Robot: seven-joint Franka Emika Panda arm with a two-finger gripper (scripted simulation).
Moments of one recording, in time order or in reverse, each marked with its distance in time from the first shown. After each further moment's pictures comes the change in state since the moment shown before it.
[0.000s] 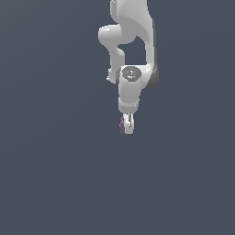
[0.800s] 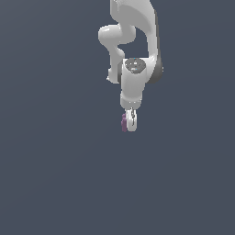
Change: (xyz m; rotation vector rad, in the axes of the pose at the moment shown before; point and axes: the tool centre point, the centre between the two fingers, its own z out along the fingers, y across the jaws) arm -0.009 -0.005 -0.032 -0.001 0.001 0.001
